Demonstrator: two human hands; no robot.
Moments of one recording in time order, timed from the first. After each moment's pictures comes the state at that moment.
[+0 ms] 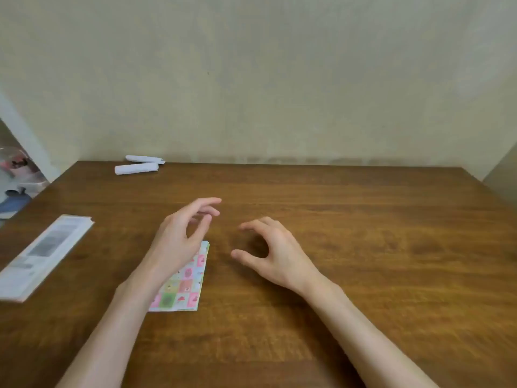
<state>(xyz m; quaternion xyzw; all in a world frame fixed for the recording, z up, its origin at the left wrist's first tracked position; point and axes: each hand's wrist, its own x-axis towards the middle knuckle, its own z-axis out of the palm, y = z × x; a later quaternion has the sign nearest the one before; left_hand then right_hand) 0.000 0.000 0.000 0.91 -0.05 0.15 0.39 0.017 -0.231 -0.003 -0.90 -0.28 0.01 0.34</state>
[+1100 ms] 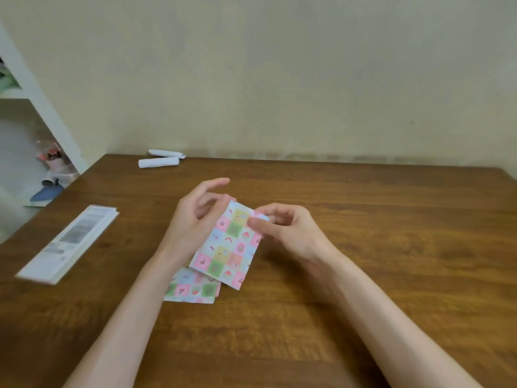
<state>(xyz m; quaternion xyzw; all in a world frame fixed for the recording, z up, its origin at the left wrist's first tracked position) -0.013 -0.011 0.031 0.82 0.00 0.14 0.56 0.027 -0.215 0.024 -0.73 -0.12 0.17 0.65</state>
